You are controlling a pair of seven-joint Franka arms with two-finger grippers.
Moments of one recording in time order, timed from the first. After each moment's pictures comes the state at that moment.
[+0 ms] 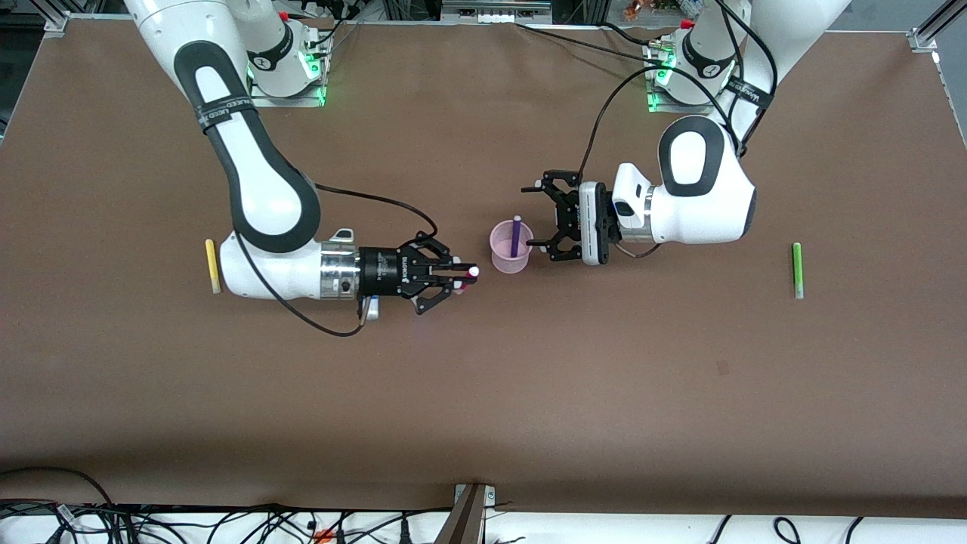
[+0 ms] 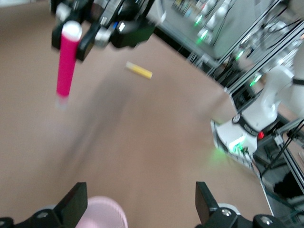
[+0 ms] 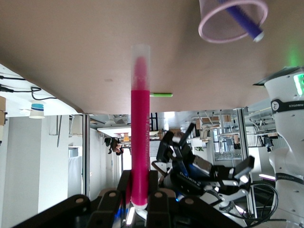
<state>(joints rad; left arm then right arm) 0.06 0.37 -0.52 -1.92 -1.04 2.16 1.31 0.34 0.63 0.12 -1.49 1.42 2.06 1.15</state>
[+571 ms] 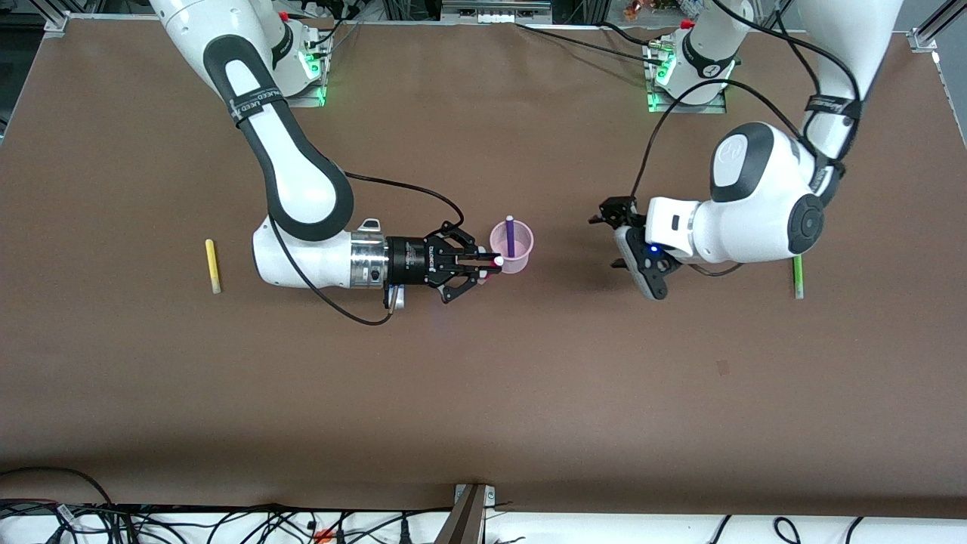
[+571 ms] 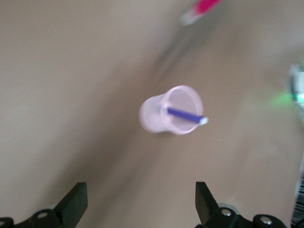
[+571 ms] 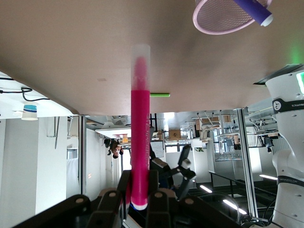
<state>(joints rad) 0.13 0.37 -0.47 -1.77 -0.35 1.97 0.64 0.39 0.64 0.12 -1.50 1.44 2.10 1.15</state>
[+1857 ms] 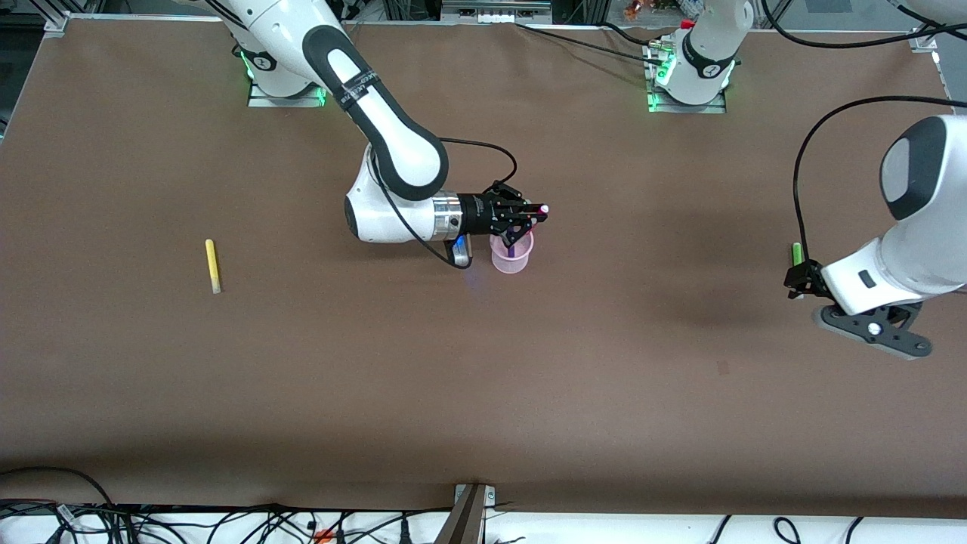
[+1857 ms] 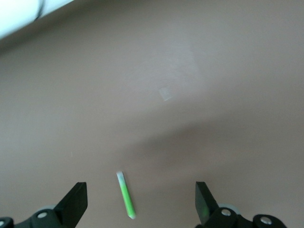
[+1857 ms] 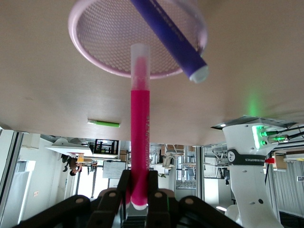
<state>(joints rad) 0.26 0.40 -0.36 -1.39 0.27 1.72 0.13 0.60 0.66 0.12 -1.65 1.47 2.23 0.90</state>
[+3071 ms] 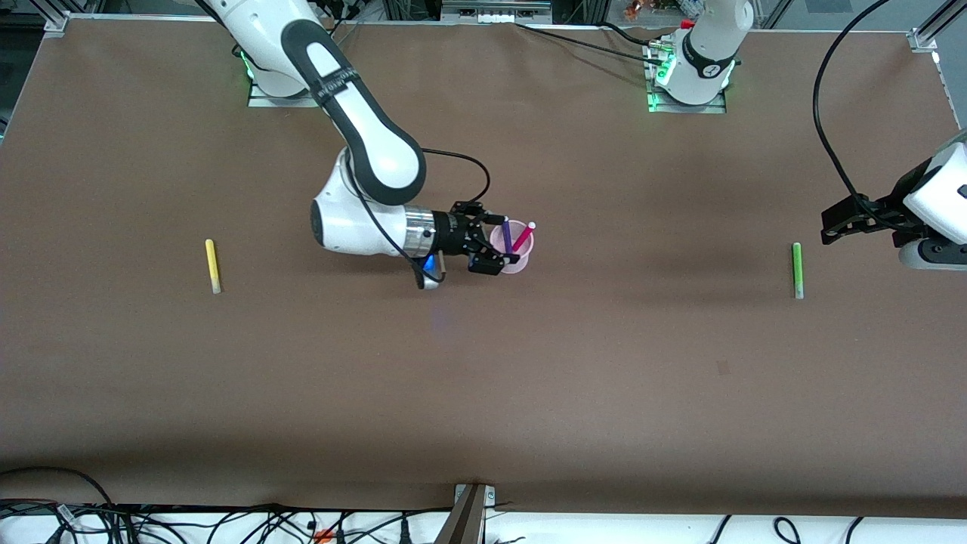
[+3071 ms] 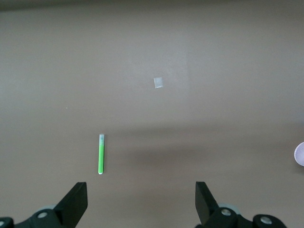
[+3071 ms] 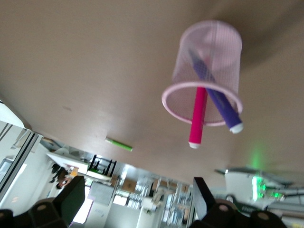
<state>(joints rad) 0.27 0.22 -0.36 -1.36 0.13 1.55 -0.03 0.59 0.57 0.01 -1.65 1.23 2.27 0.80</state>
